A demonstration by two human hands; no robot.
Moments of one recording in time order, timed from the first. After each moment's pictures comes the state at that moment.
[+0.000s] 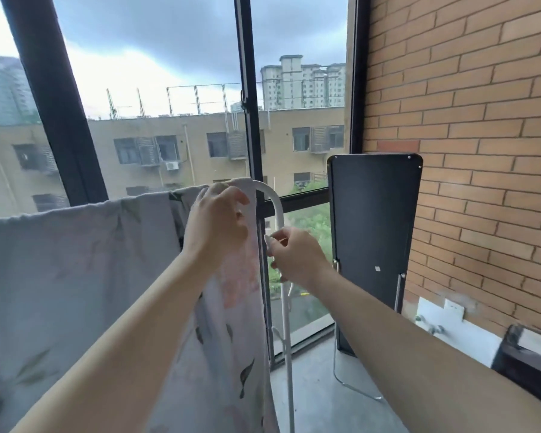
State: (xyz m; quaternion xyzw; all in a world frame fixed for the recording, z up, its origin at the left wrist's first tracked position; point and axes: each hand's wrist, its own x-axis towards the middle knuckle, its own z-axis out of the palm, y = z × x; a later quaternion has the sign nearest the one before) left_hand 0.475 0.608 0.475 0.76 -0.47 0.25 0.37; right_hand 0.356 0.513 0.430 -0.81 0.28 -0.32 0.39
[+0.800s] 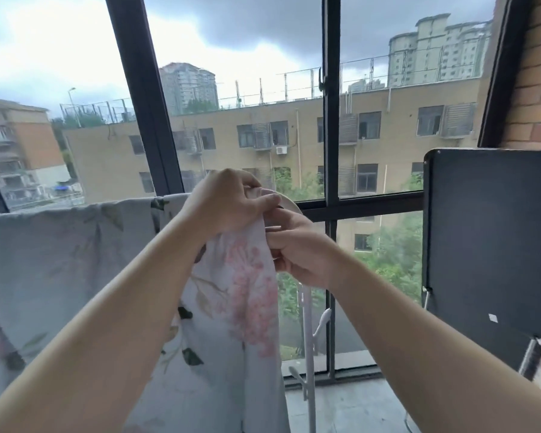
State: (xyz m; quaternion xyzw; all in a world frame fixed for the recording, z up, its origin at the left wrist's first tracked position) left_hand 0.508 0.512 0.519 0.86 -0.37 0.25 0.24; right_hand 0.421 0.389 0.456 -0.67 -0.07 -0.07 0.73
